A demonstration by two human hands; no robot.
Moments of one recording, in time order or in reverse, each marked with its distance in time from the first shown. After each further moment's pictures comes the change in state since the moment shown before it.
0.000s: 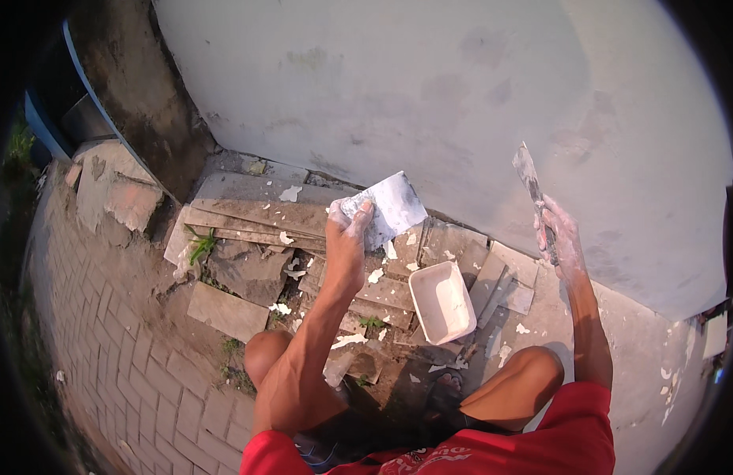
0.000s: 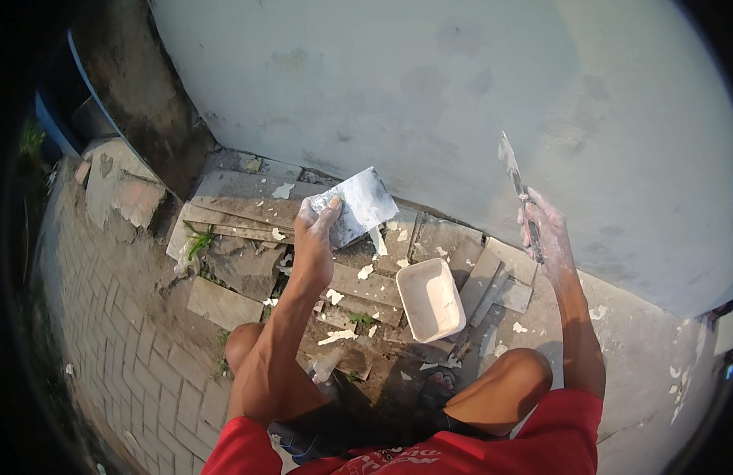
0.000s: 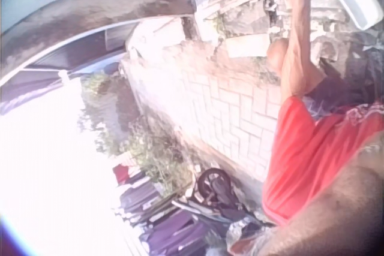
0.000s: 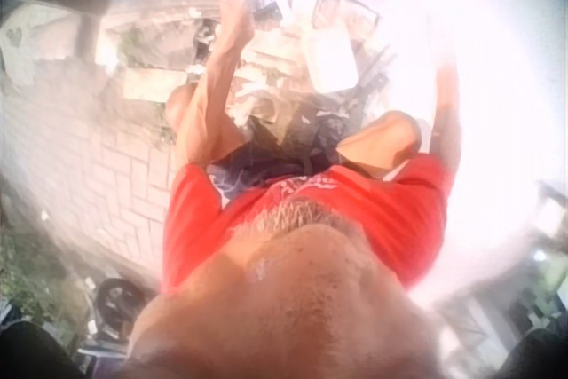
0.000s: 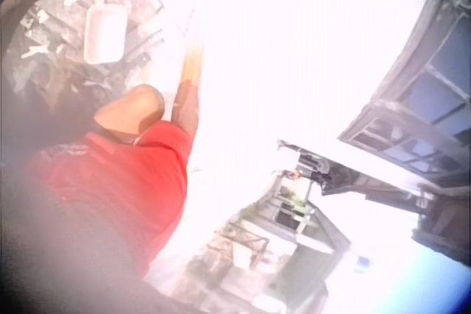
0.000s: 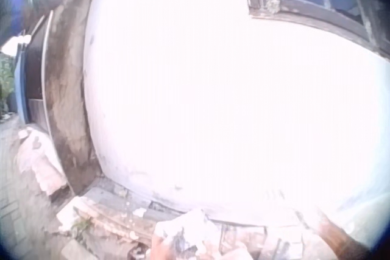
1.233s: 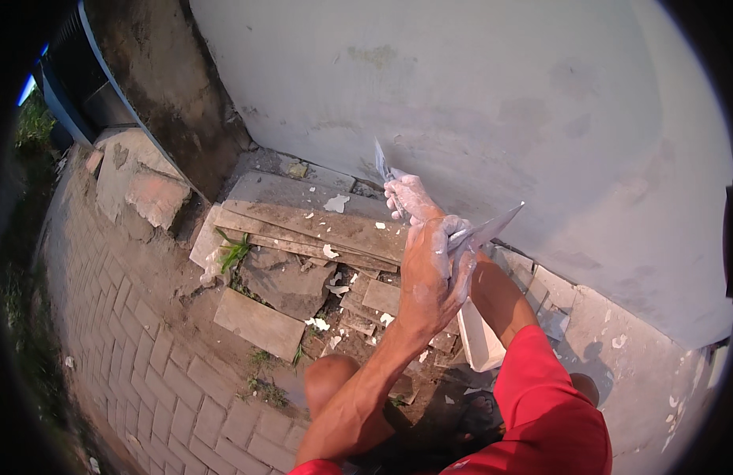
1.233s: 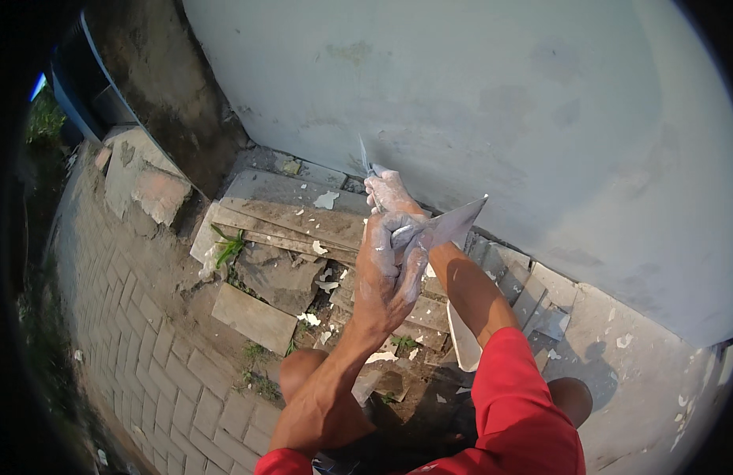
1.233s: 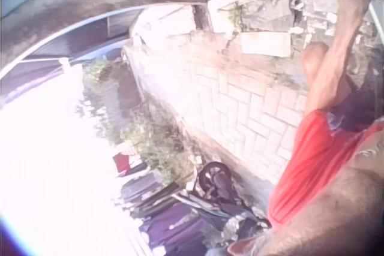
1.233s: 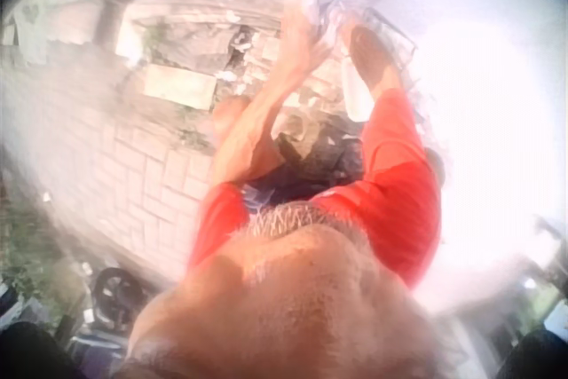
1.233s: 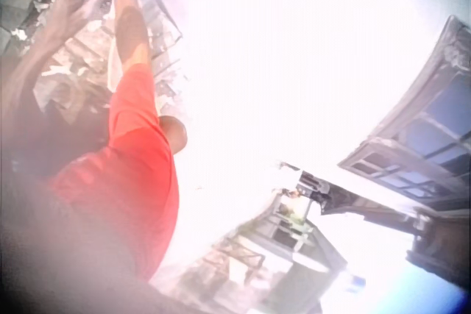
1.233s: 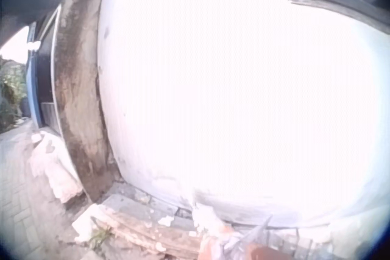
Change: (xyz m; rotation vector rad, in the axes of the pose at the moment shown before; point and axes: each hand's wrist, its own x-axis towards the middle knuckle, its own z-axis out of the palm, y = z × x) left_hand 0.010 0.028 -0.007 0.780 -0.106 0.820; right_hand 0.166 0.068 0.369 0.224 -0.489 0.202
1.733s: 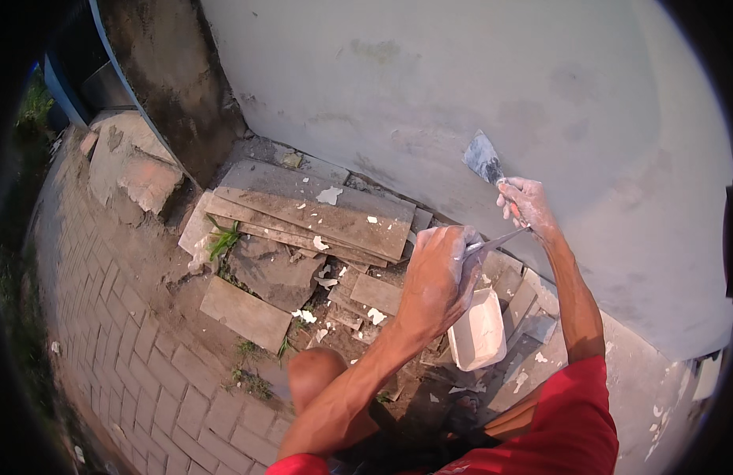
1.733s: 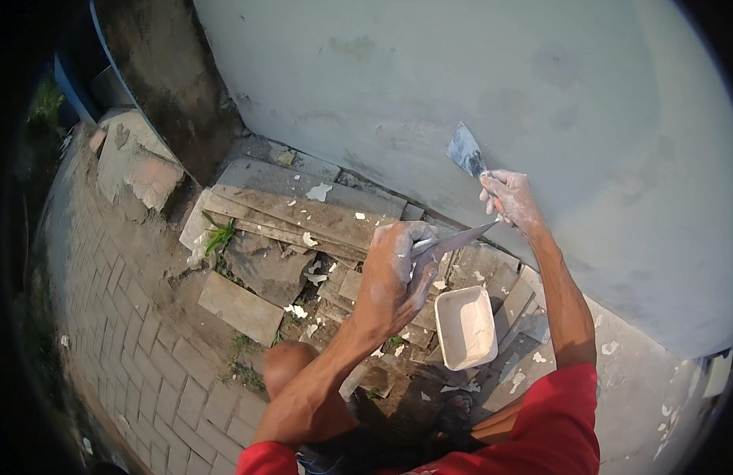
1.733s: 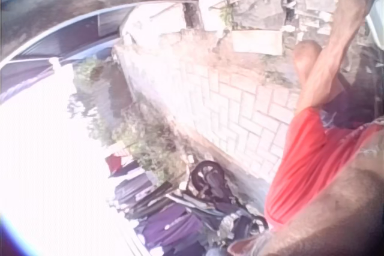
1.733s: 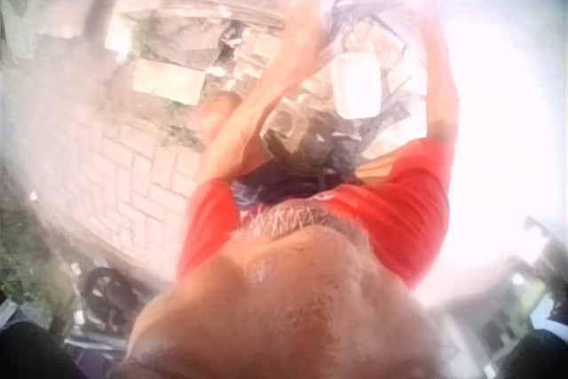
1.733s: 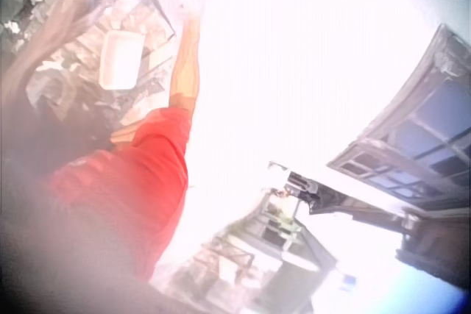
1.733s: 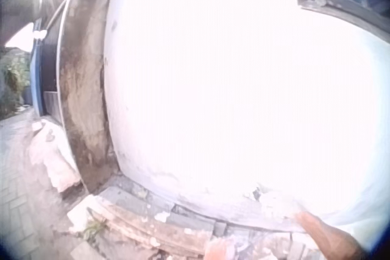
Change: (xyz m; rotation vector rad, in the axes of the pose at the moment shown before) left_hand -0.006 0.009 -0.001 0.038 -0.146 -0.029; right_hand -0.127 -0.083 -0.163 -0.561 0.250 -0.119
